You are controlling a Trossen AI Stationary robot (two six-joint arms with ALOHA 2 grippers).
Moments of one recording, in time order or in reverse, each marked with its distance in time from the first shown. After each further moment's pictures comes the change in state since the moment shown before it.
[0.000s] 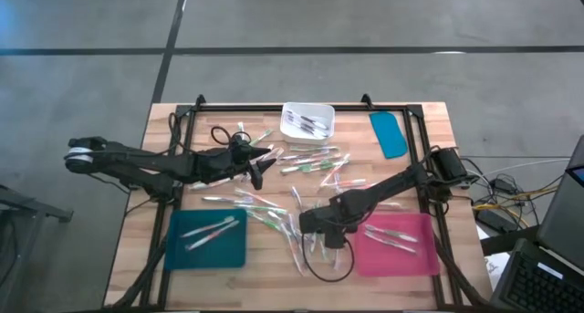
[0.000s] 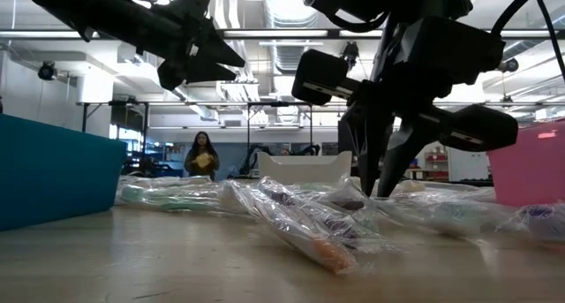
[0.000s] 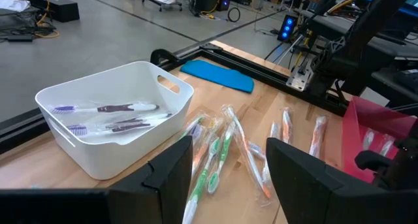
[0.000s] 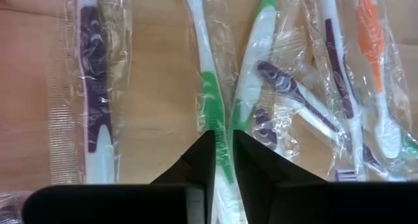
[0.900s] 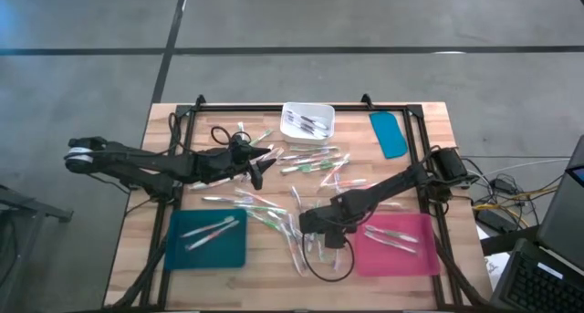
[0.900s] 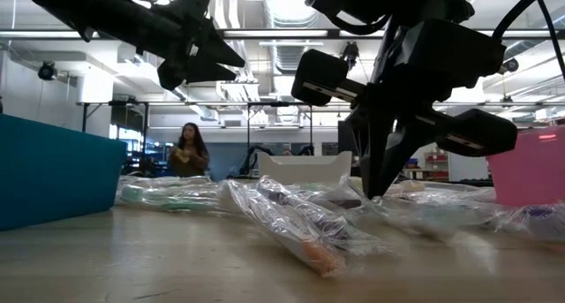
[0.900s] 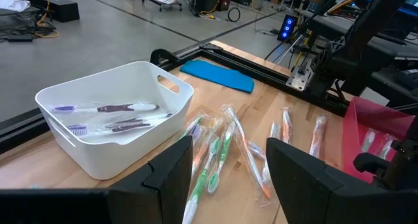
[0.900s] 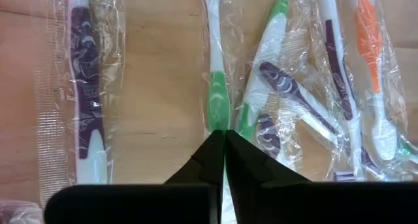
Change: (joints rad) left arm 0.000 0.000 0.000 0.000 0.000 0.000; right arm 0.001 -0.003 -0.028 0.048 -0.003 -0.008
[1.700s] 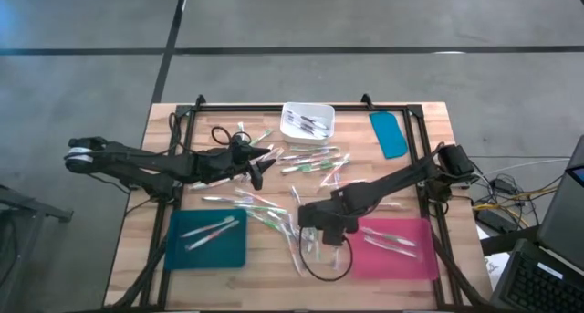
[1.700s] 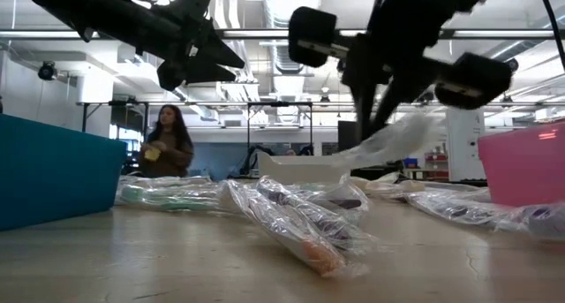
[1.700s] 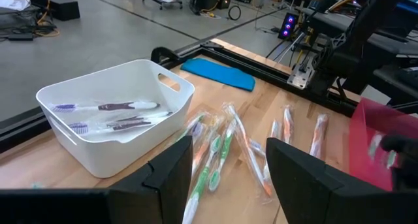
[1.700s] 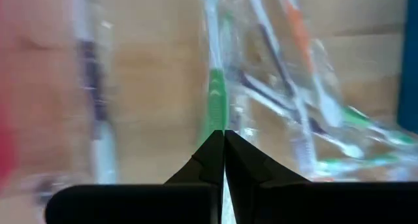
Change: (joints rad) left arm 0.000 0.000 0.000 -0.008 0.000 0.000; right arm -0.025 -0.068 0.116 -0.133 -0.006 0.101
